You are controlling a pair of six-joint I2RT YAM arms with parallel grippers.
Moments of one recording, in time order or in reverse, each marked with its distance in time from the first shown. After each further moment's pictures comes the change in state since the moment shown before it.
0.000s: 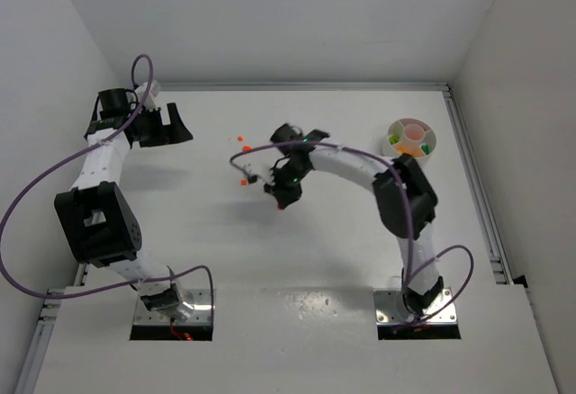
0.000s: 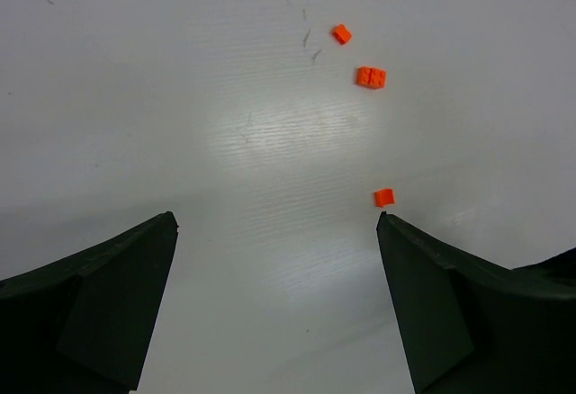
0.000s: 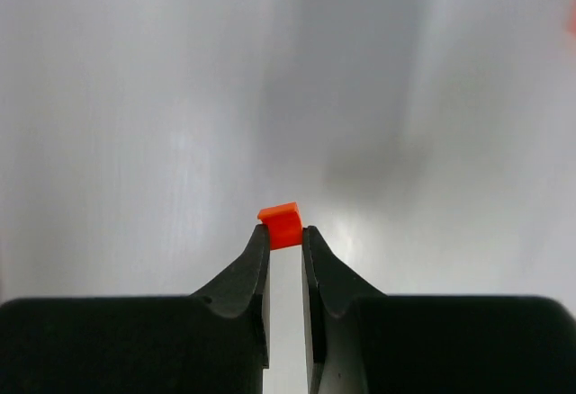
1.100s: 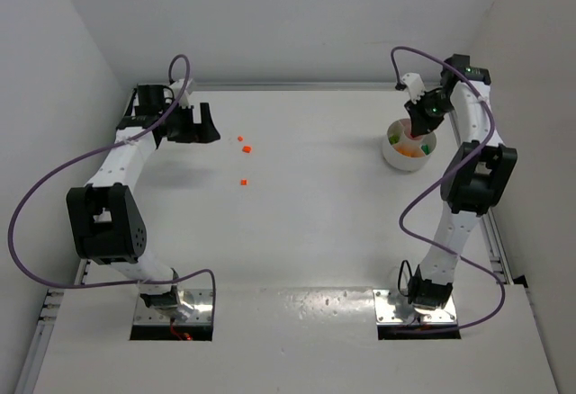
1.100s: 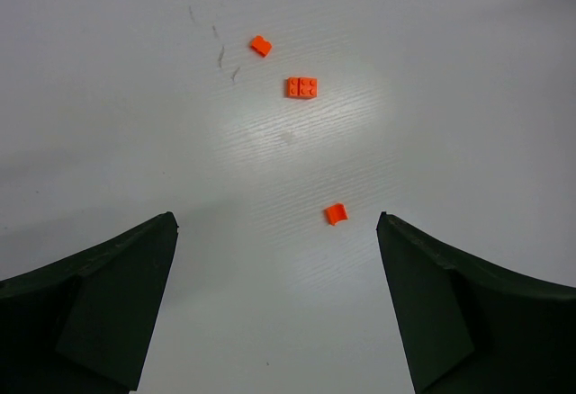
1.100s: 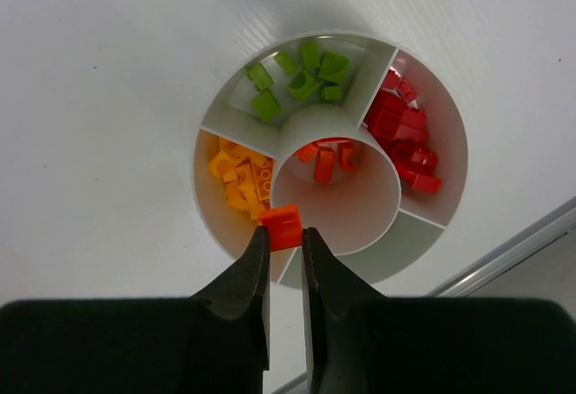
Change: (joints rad) left arm -0.231 -0.005 -0.014 0.074 -0.104 -0.043; right arm -1.004 -0.043 0.396 -0.409 0.154 -0.133
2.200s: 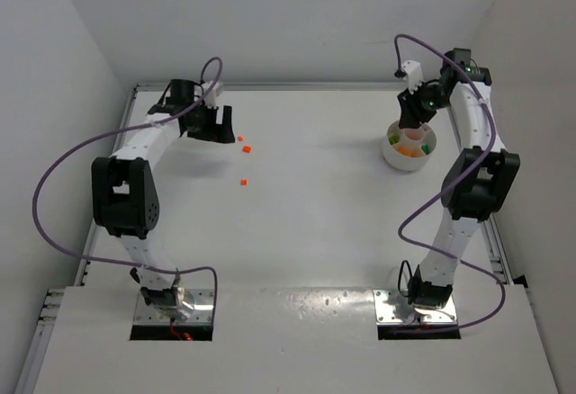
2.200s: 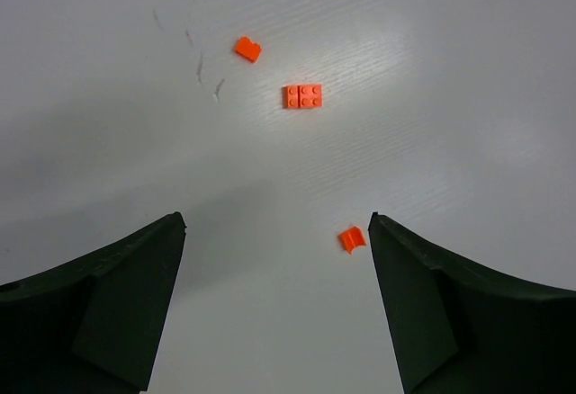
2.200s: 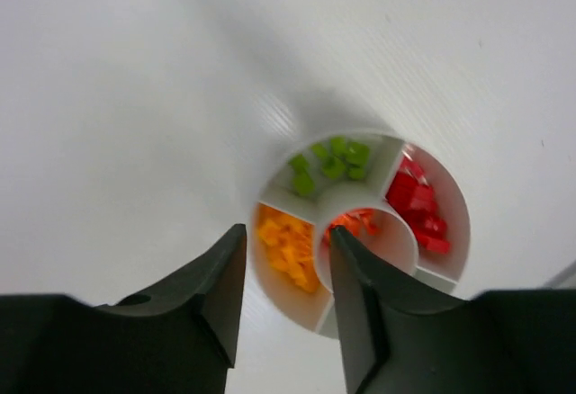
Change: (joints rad) left arm -0.119 0.203 0.137 -0.044 -0.100 0.066; right arm 0.023 -0.048 -0.035 0.105 -0.121 0.101
